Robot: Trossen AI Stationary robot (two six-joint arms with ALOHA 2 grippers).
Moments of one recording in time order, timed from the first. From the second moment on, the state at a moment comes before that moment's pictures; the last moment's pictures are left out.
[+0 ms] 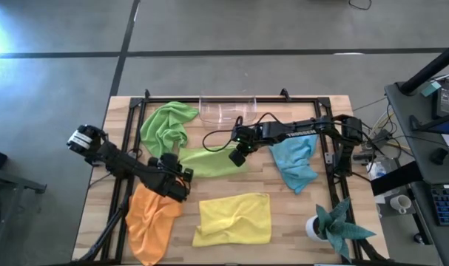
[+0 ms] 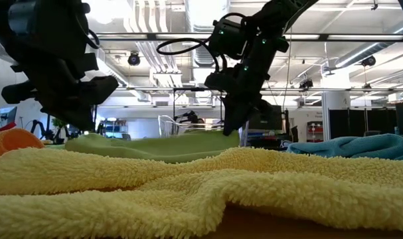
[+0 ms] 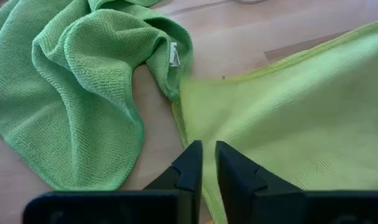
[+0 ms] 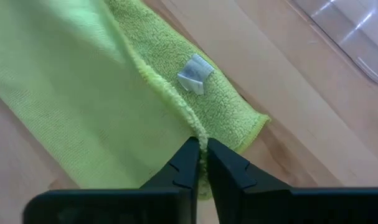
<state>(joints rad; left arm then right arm) -0.41 1.54 0.78 -0.90 -0.79 -1.75 -0.16 1.86 1.25 -0.53 0.08 0.51</state>
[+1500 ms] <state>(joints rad) -0.13 1.27 0.49 -0.31 -0.60 -1.22 -0.06 1.99 1.30 -0.64 -0.11 0.57</state>
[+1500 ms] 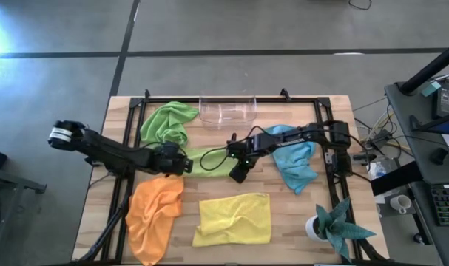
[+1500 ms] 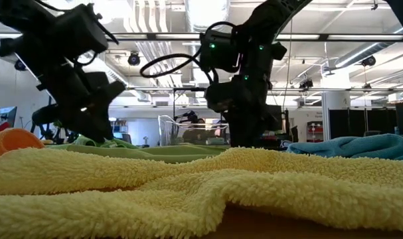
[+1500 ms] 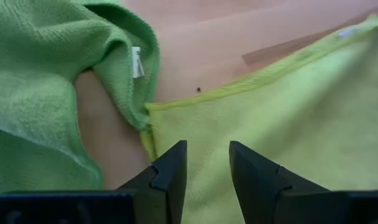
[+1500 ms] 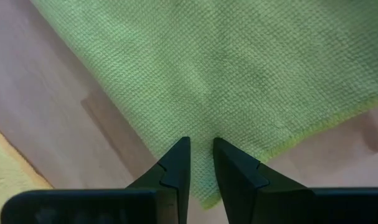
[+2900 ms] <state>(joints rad) -0.05 1.26 0.58 -0.09 -0.40 -0.67 -0.01 1.74 1.27 -0.97 0.10 0.63</state>
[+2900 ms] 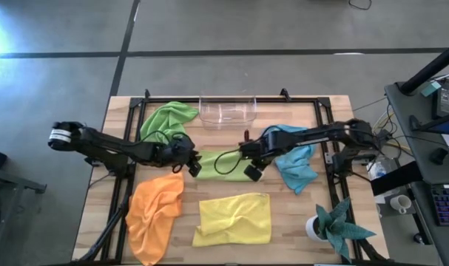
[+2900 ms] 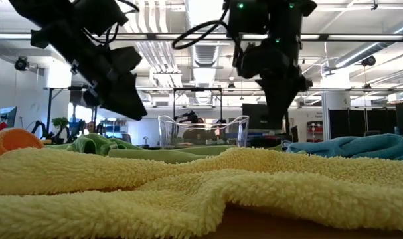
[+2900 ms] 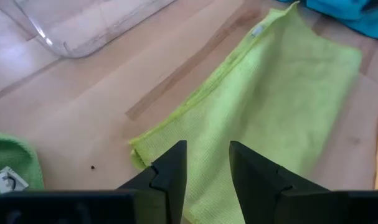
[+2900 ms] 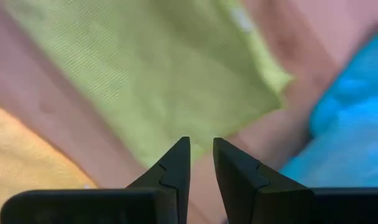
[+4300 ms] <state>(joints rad) -0.05 1.29 0.58 -0.09 -0.38 -0.67 -0.64 1.56 0.75 -0.66 0.12 0.62</state>
